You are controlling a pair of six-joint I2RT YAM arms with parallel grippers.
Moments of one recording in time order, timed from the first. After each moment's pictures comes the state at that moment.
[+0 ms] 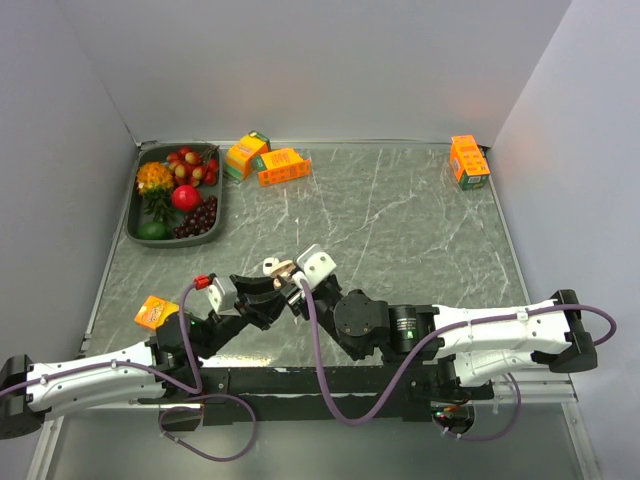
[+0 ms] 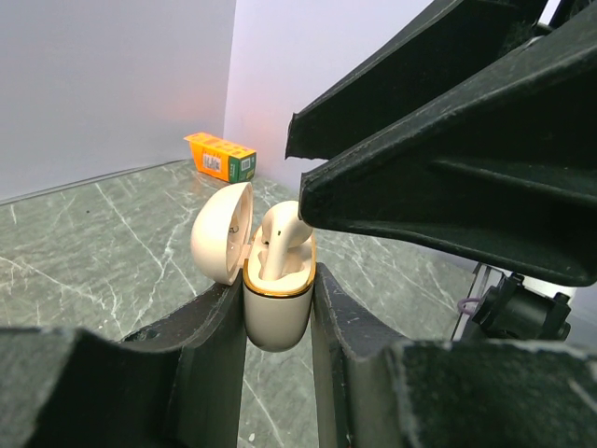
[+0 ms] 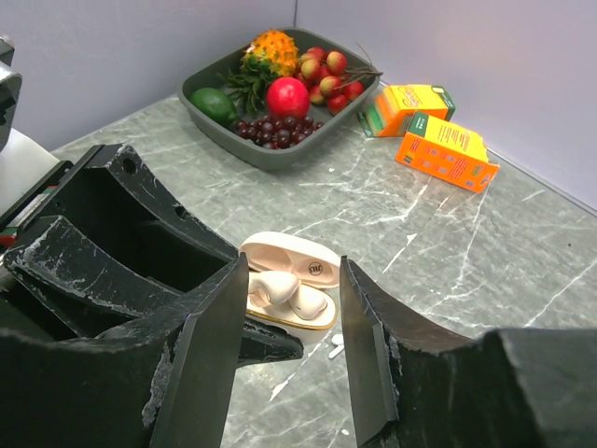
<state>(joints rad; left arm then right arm) -1.23 0.53 0.24 0.68 -0.30 -0.09 1.56 1.19 1.10 0.01 0.86 -0.05</state>
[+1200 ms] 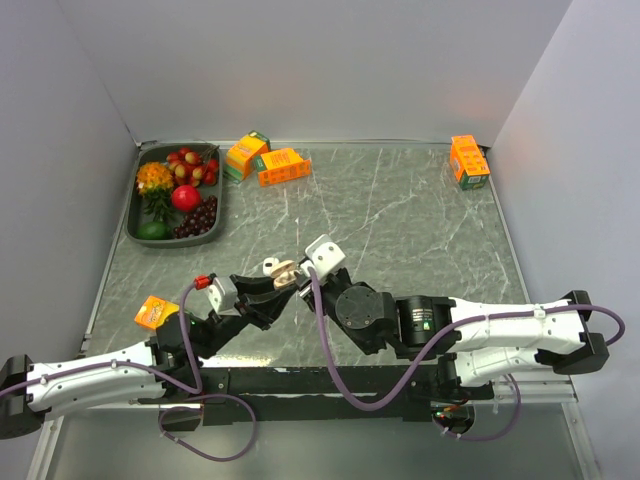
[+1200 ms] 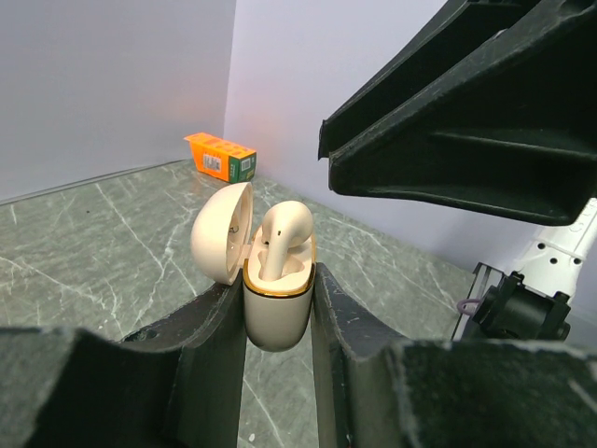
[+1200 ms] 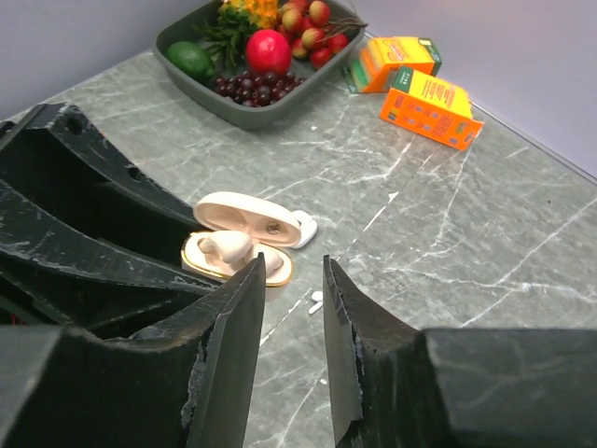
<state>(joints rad) -1.23 0.53 0.24 0.68 -0.30 -0.09 1.54 1.15 1.18 -0.27 0.86 0.06</state>
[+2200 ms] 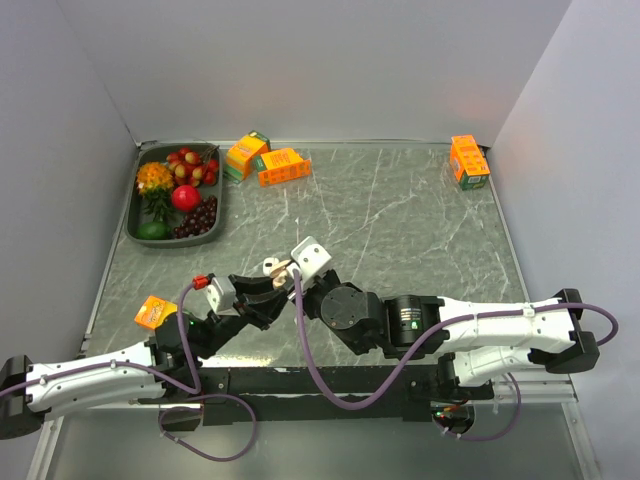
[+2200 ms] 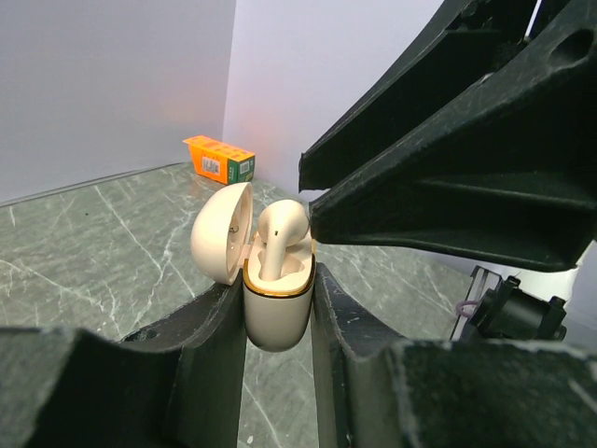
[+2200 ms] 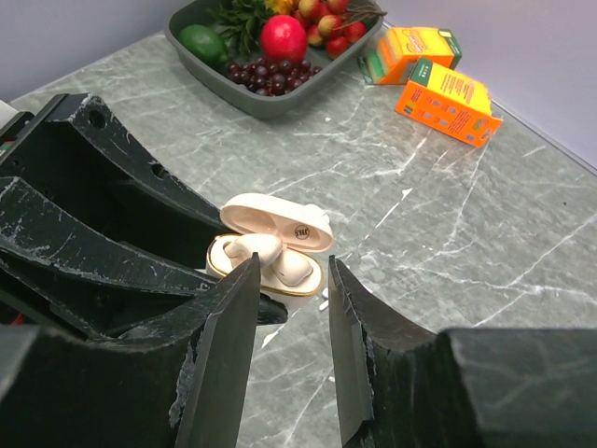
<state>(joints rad) -1.23 0.52 0.24 0.68 -0.30 -0.10 1.54 1.21 1.22 -0.30 0.82 0.07</state>
